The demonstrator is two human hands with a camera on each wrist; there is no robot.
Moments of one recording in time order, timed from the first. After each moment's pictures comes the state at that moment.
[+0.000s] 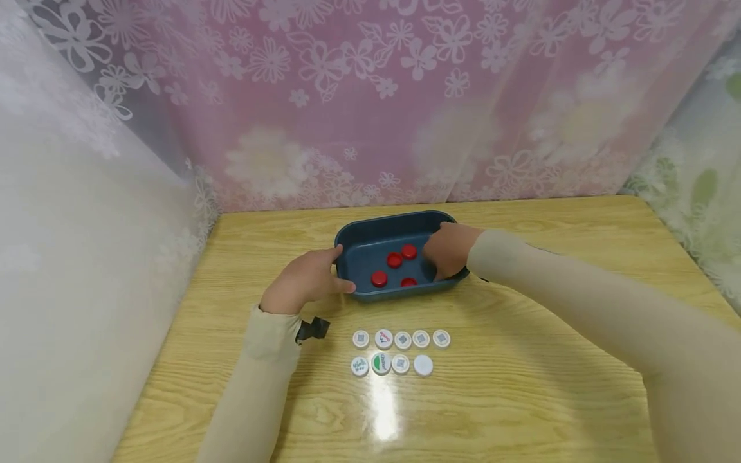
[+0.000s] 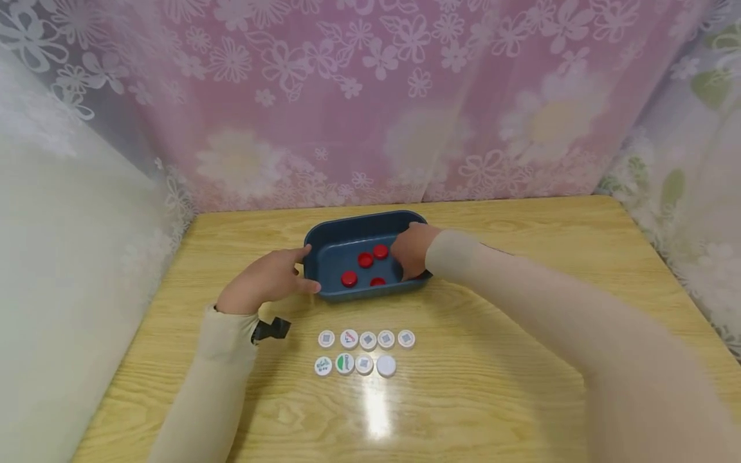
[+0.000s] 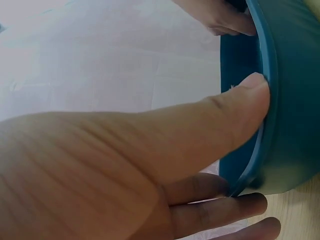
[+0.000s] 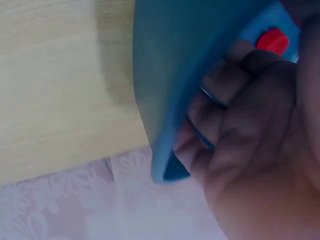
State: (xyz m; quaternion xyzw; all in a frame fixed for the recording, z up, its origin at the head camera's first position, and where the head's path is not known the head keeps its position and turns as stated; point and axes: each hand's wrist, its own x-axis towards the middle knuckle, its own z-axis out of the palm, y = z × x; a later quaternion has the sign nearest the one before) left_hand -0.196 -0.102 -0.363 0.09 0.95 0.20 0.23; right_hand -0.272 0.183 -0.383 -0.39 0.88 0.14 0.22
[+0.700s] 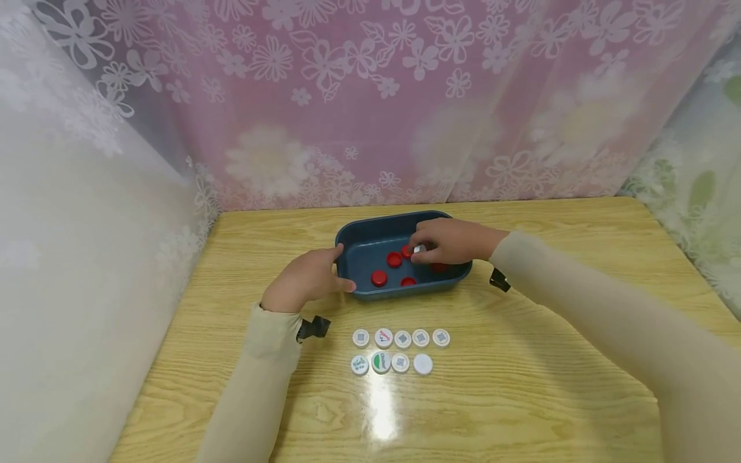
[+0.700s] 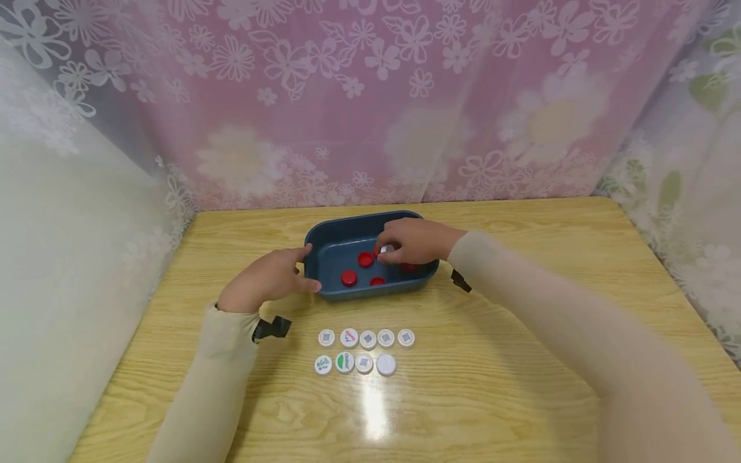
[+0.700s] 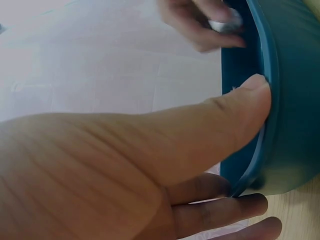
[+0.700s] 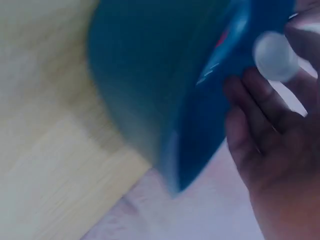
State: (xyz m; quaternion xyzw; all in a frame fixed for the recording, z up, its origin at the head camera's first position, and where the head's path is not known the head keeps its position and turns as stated) left_hand -0.197 -0.104 -0.365 0.09 0.95 0.20 0.23; right_hand -0.268 0.196 -0.377 -0.42 0.88 -0.16 0.17
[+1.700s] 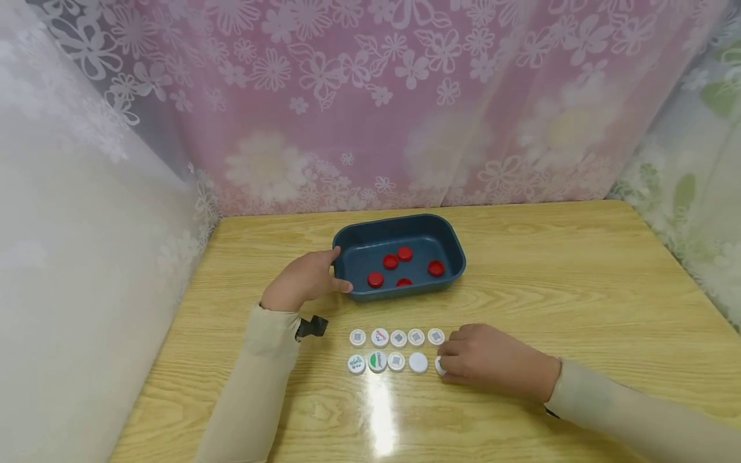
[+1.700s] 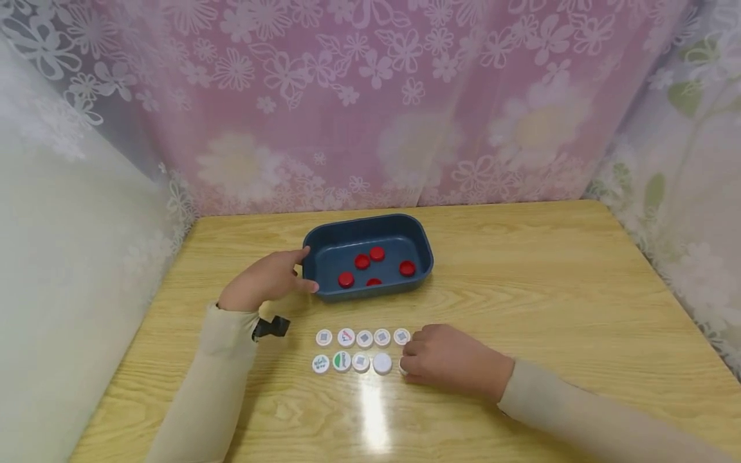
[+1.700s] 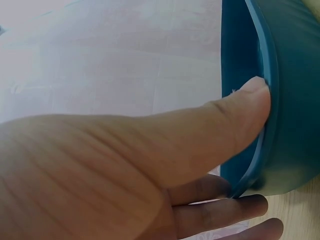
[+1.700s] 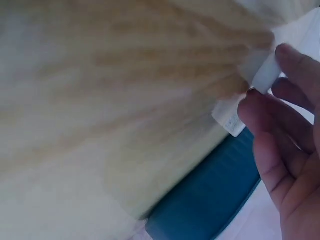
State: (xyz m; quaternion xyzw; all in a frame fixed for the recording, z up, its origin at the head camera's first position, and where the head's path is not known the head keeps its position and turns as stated) left_hand -0.193 -0.100 -0.362 0.08 0.95 0.20 0.23; right_hand -0.092 0.234 -0.440 -0.58 0.80 -0.06 -0.12
